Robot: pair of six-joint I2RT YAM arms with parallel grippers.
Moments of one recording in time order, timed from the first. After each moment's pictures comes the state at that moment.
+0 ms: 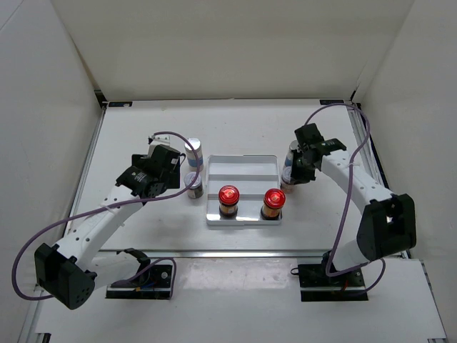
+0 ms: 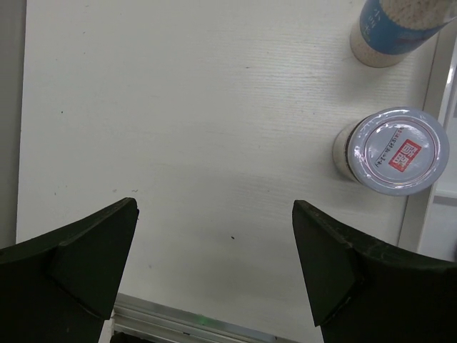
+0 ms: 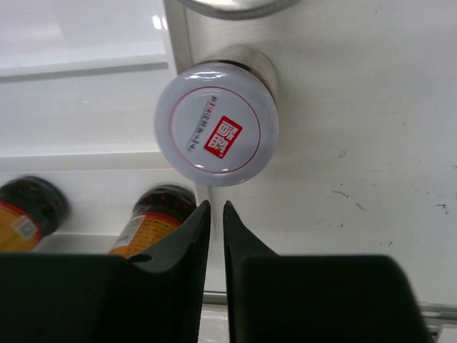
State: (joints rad) left arm -0.54 1.12 1.01 -0.83 -0.61 -0.35; right arm 0.34 1.48 1.14 -0.84 0.00 0.42
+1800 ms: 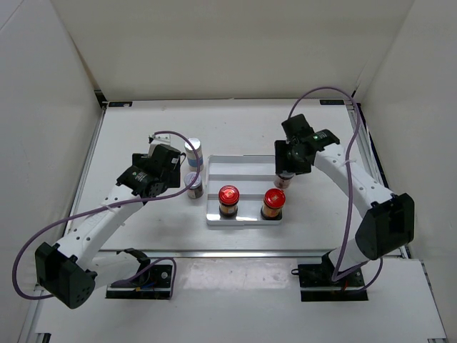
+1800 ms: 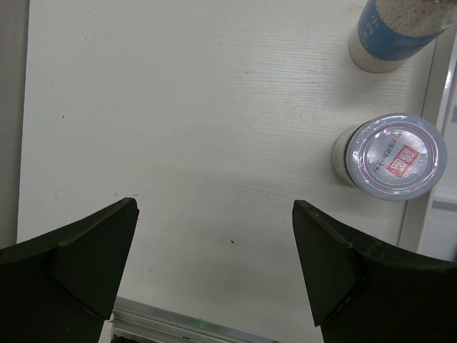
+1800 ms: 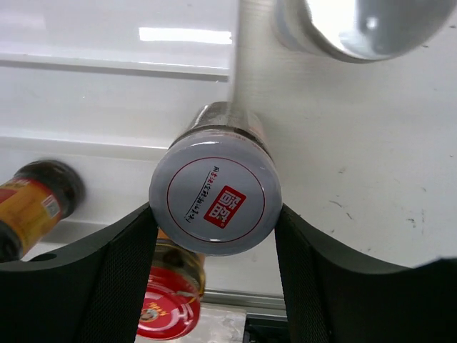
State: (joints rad) left arm -0.54 1.12 1.01 -0.81 -0.62 -0.34; right arm 0.46 1.50 1.32 -0.95 0.10 0.36
